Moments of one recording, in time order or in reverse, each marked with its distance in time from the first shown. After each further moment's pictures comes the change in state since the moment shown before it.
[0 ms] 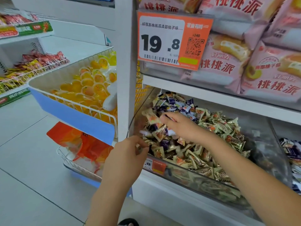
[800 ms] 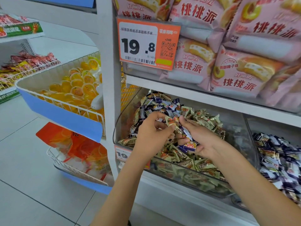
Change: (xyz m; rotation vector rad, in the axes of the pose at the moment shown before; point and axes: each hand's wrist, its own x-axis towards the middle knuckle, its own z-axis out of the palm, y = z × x) left_hand 0.022 0.072 0.044 -0.624 -0.142 0.033; right_hand -0.071 0.025 -0.025 0.938 0.065 0.473
